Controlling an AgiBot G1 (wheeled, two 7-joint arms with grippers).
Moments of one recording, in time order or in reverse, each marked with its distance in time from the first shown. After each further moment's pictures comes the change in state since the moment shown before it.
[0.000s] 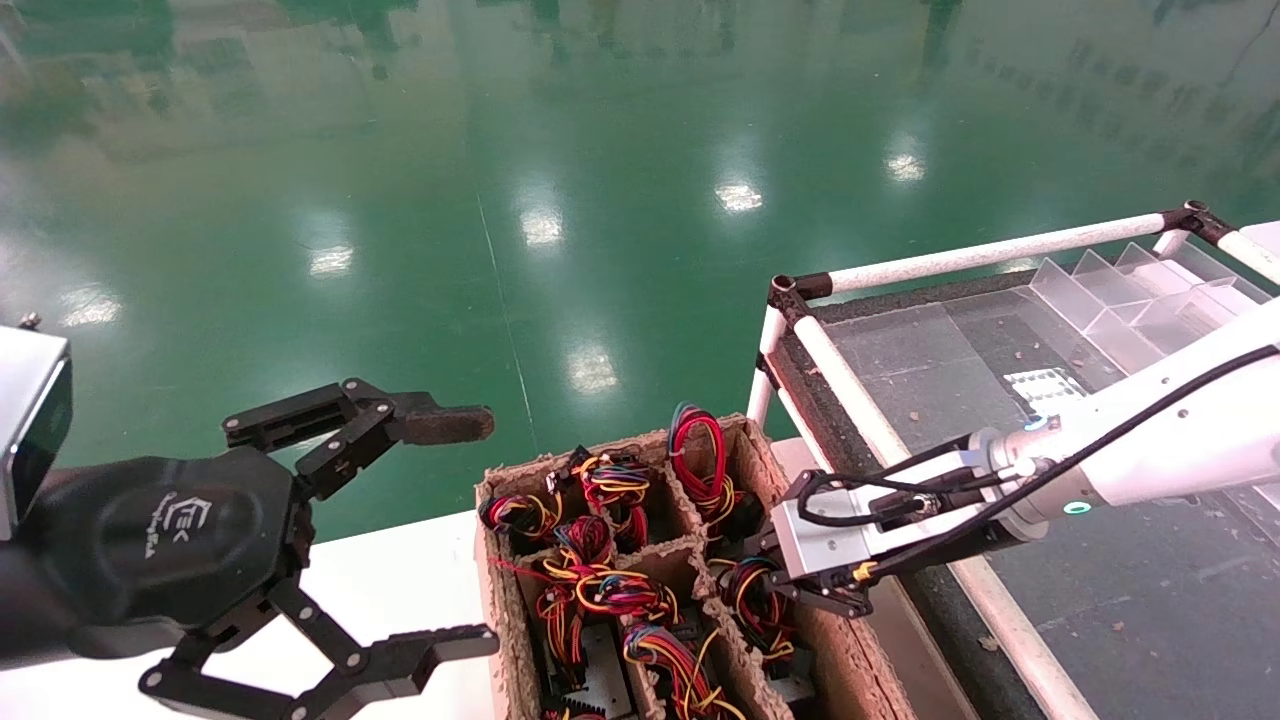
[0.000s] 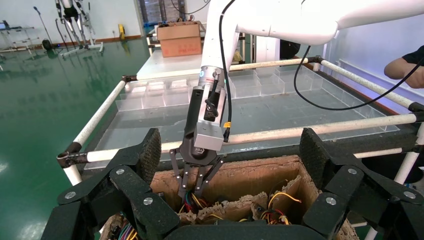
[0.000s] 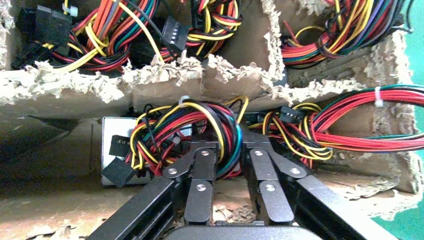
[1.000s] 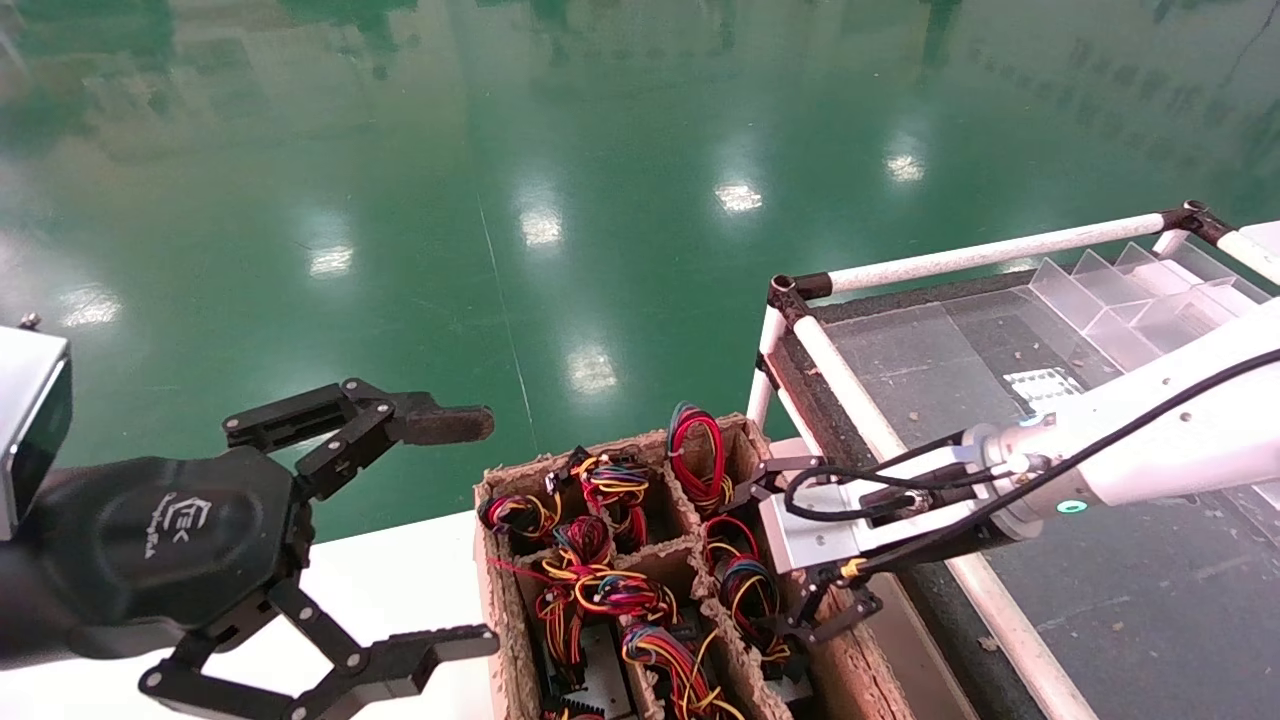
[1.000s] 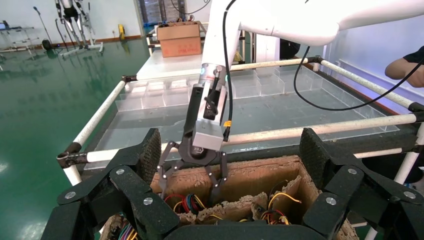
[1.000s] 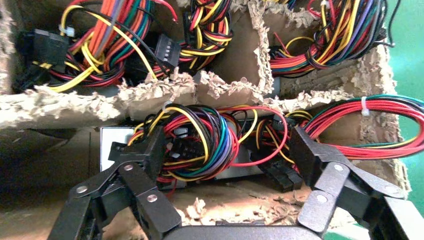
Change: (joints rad) left arm 0.000 0.001 -0.001 0.000 0.001 0.001 -0.001; right arm -0.009 0.012 0.000 0.096 -0.005 0.000 0.093
